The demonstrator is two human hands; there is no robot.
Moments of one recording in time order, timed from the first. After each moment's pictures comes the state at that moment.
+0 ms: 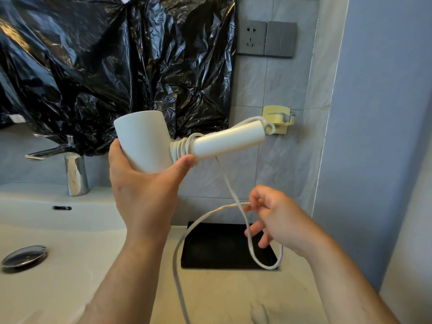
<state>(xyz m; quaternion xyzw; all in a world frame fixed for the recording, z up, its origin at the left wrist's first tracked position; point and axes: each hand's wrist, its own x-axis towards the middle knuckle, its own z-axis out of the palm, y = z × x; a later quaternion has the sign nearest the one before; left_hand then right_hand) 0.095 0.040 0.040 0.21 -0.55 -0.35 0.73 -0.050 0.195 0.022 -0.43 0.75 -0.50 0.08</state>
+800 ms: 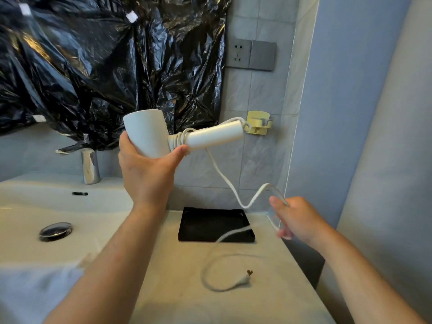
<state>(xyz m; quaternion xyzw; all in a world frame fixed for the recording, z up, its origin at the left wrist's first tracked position) 0.134 0.076 0.068 0.25 -0.58 -0.34 0.70 -0.041 0.297 0.026 -0.36 0.83 -0.43 0.00</state>
